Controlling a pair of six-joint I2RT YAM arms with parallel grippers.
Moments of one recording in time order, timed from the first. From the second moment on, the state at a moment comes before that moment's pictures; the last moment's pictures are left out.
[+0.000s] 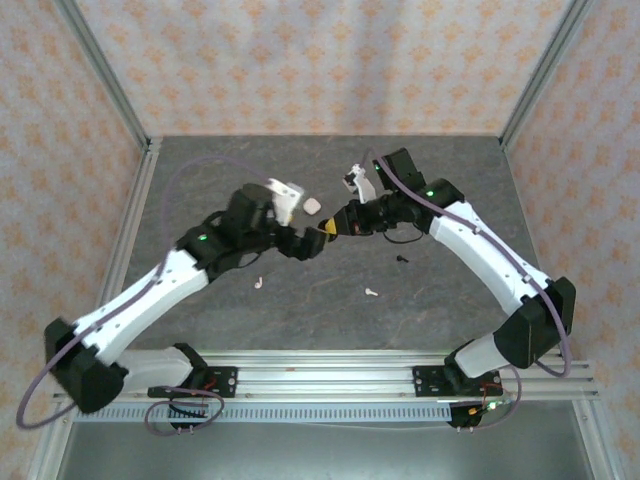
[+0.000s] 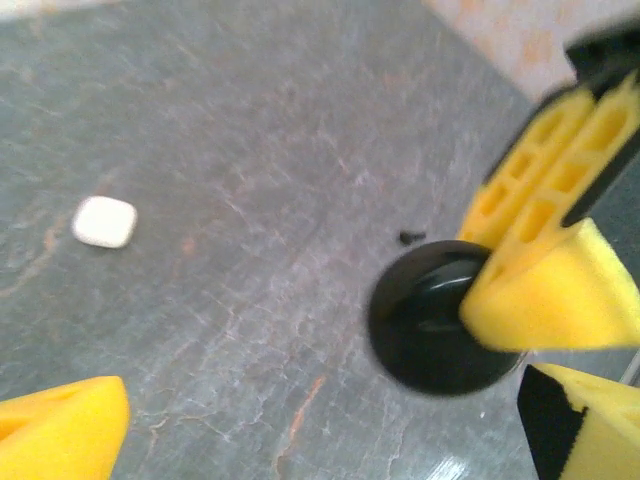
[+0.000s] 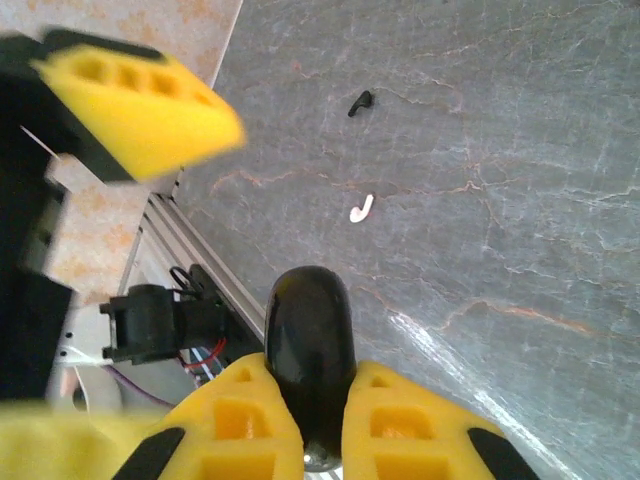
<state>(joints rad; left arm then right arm) -0.57 1.14 1.07 -0.48 0.17 -0.22 0.55 1.47 1.44 -0.88 -0.64 0.34</state>
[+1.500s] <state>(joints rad) -0.48 1.14 1.01 -0.19 0.89 -0.31 0.54 1.34 1.45 -0.81 -0.90 -0.01</state>
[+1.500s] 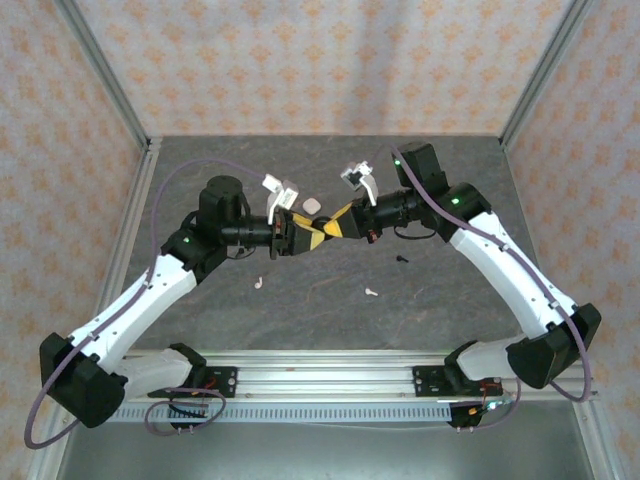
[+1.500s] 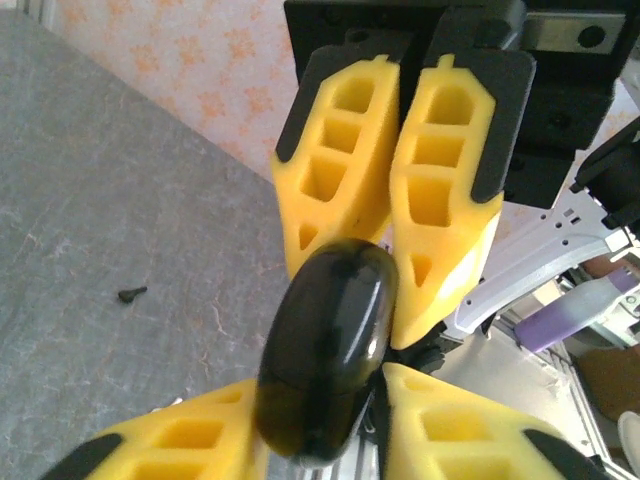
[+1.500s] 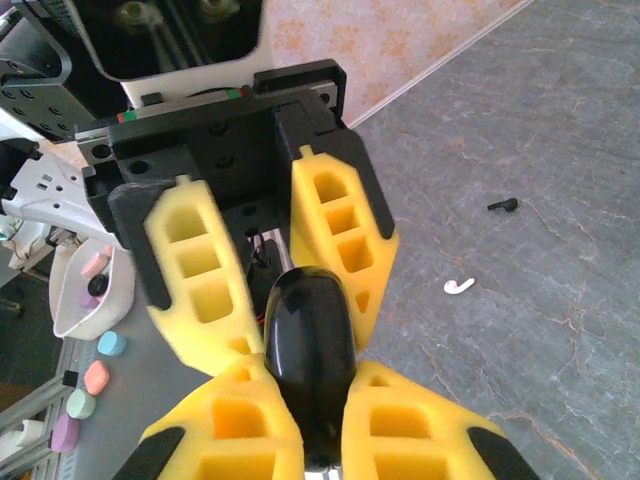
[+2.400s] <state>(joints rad) -0.50 1.04 1.01 -0.30 0.69 -0.17 0.44 1.33 1.32 -0.60 -0.80 0.39</state>
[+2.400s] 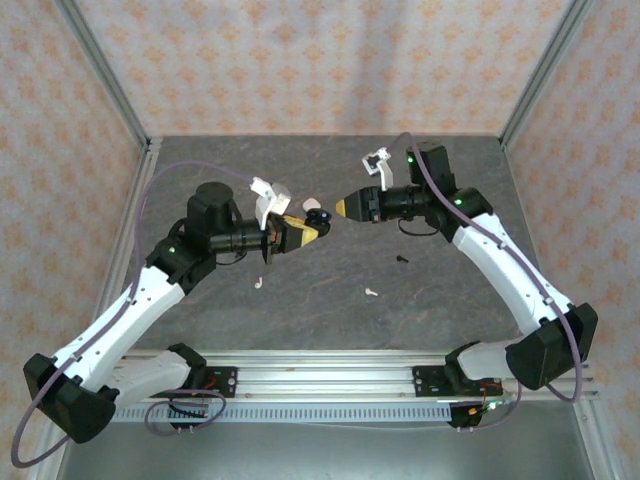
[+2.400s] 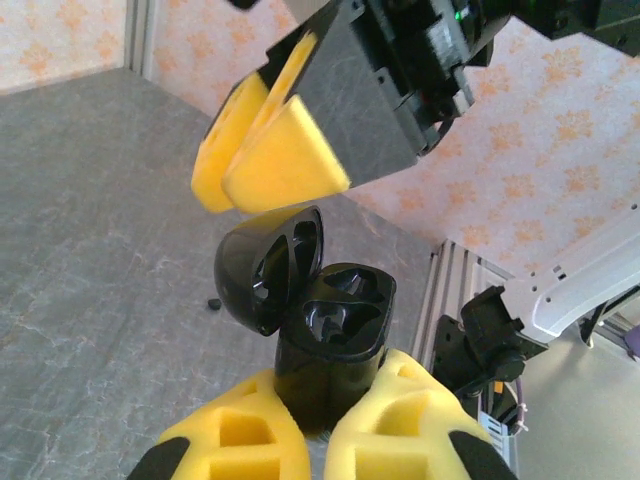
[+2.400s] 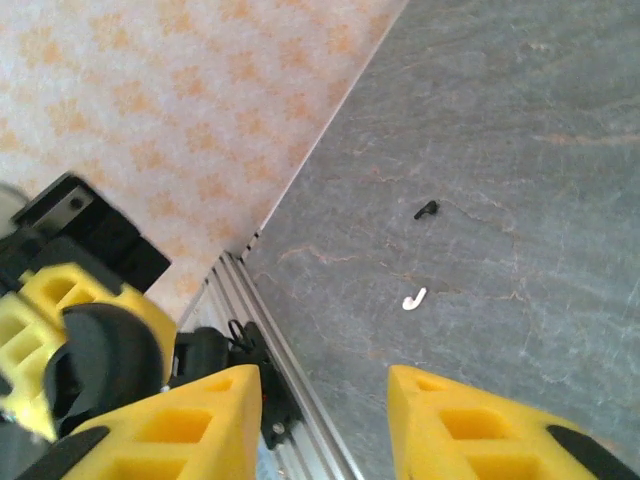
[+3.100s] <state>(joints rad) -0.50 1.00 0.91 -0.14 0.52 -0.20 0.54 1.19 1.03 -0.09 -0.68 1.07</state>
